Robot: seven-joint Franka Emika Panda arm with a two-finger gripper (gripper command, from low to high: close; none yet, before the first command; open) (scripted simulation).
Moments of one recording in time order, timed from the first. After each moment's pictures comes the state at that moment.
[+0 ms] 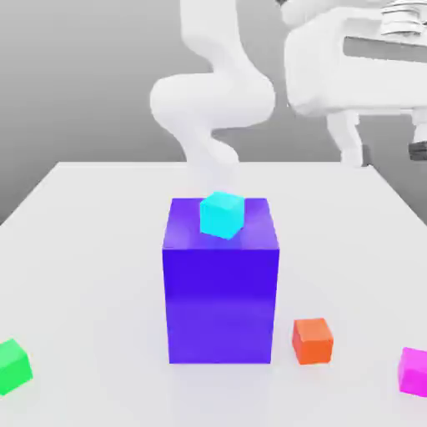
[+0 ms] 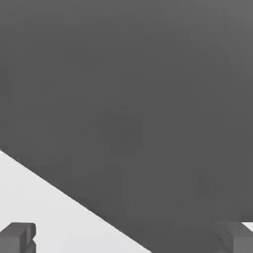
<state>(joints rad) 0.25 -0.16 0.10 -2.31 0.02 2.51 0.43</state>
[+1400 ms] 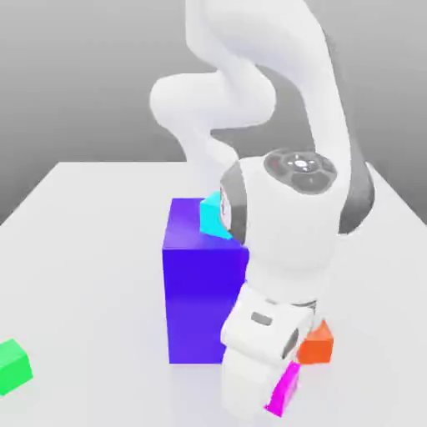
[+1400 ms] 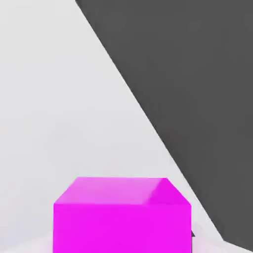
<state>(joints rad) 0.02 0.27 -0.02 -2.36 -0.03 2.61 -0.13</state>
